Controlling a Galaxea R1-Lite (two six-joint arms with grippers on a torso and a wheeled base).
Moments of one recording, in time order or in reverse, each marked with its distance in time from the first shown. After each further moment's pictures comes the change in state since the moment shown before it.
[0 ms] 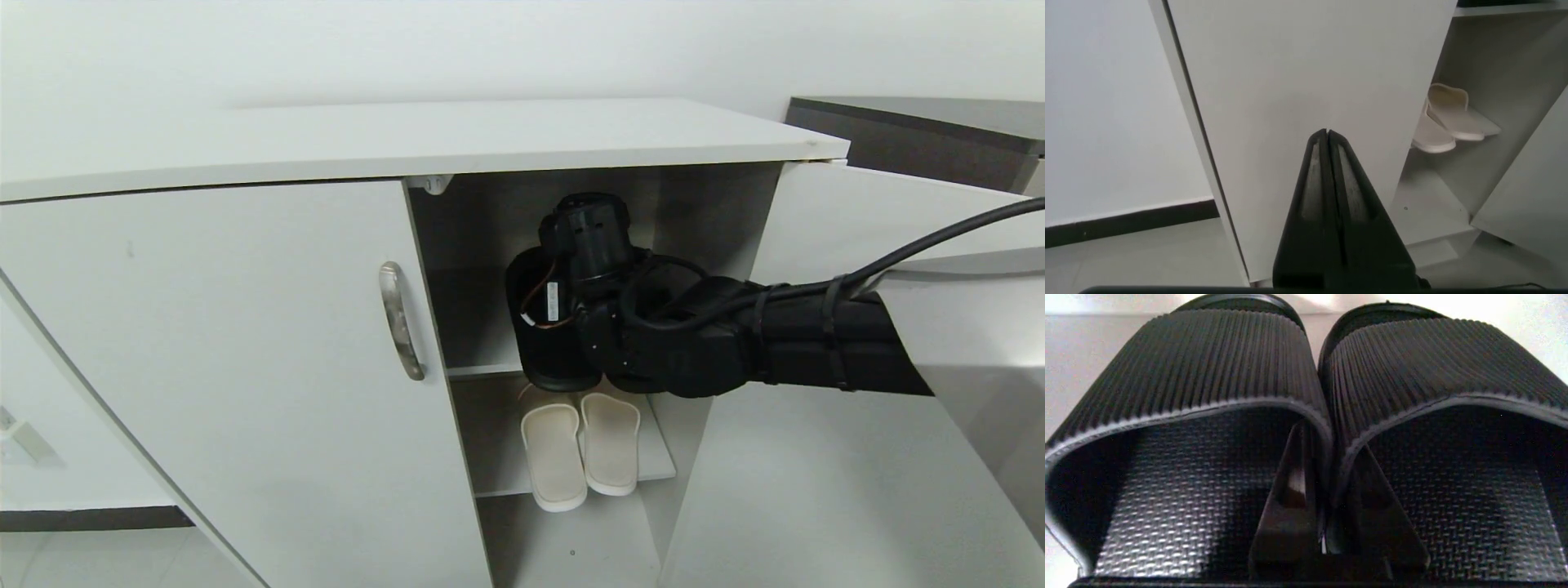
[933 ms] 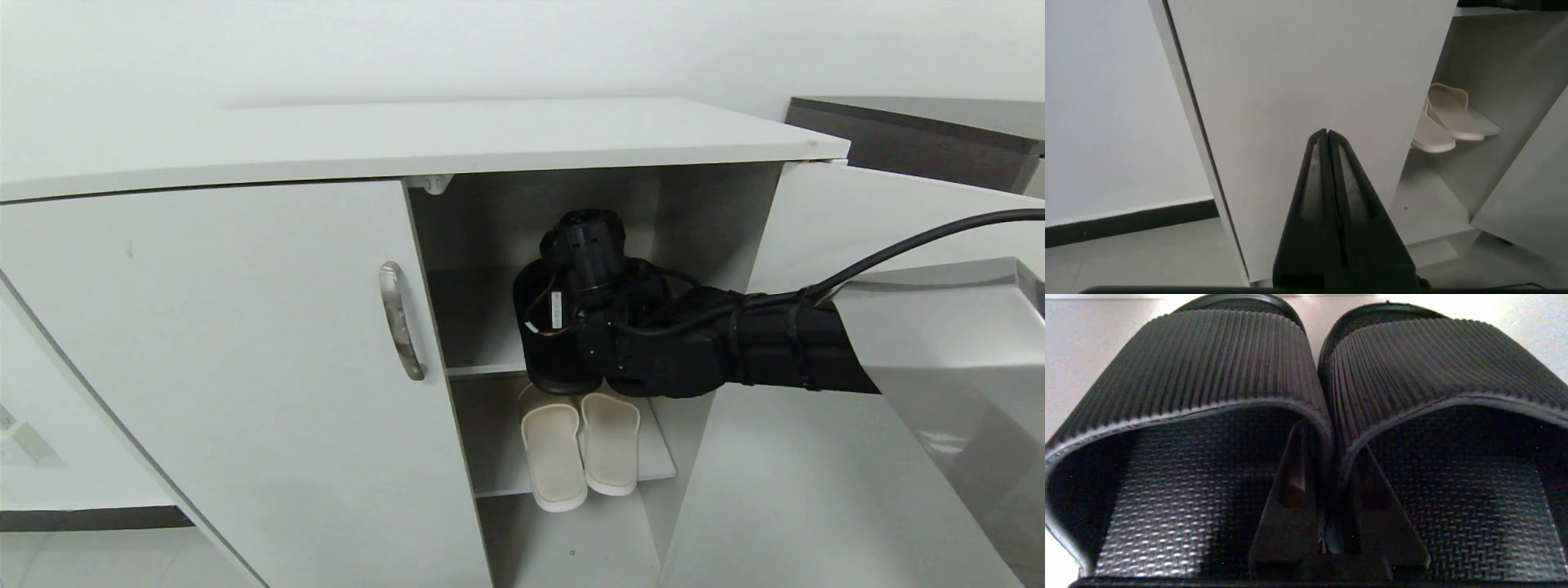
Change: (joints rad) left arm 0.000 0.000 0.000 0.000 0.001 -0.001; right arm -0.024 0.050 -0.022 0.000 0.000 0.008
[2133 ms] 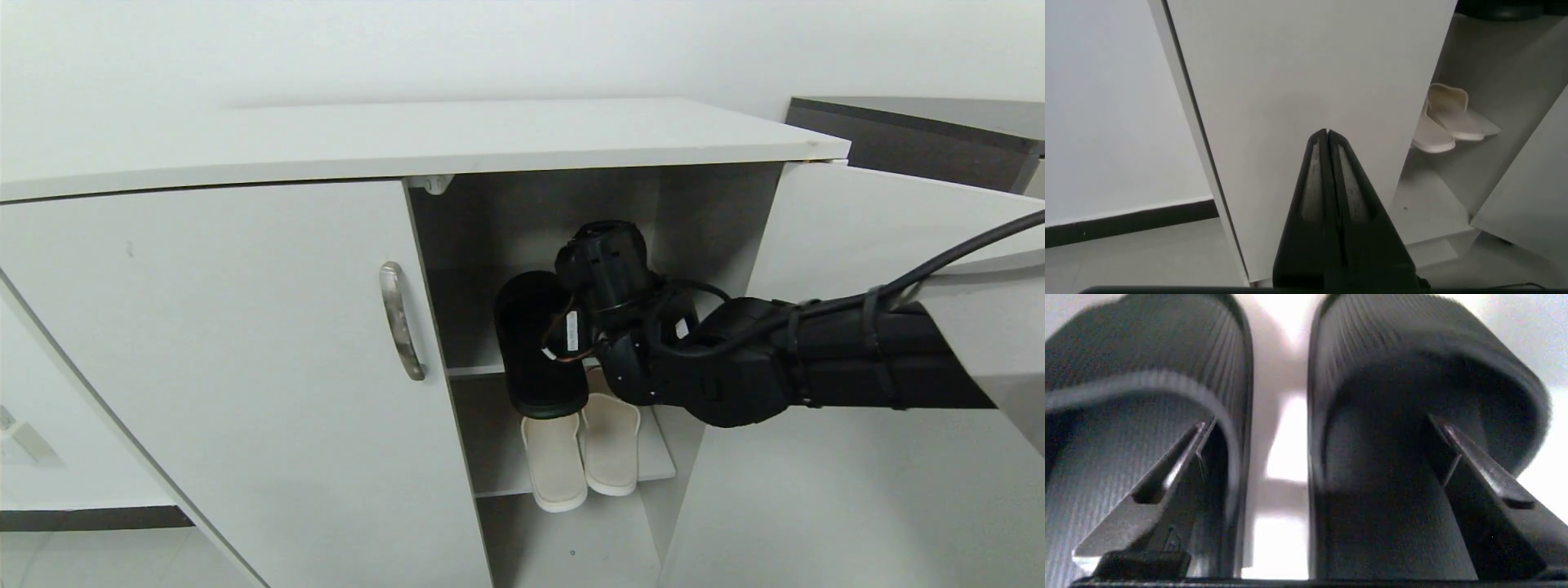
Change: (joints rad) left arm 0.000 0.000 0.000 0.000 0.000 0.000; right arm 0.035 -0.145 0.239 -0.015 -0.007 0.042
